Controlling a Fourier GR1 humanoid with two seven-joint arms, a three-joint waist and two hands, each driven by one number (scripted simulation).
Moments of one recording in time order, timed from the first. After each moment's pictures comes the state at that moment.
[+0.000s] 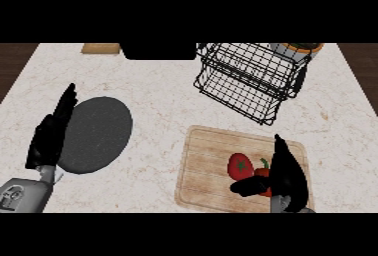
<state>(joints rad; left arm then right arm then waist) -0.17 0.45 -0.15 -1.43 0.04 0.27 0.06 -0.04 -0.01 0.34 -1.77 0.84 -0.02 1.25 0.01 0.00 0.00</state>
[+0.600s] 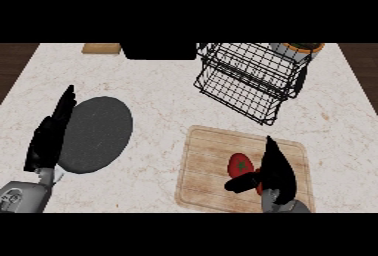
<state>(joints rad) -0.15 0.44 -0.14 -1.45 0.03 0.26 0.06 -0.08 -0.01 0.35 -1.64 0.79 -0.07 1.24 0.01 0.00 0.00</state>
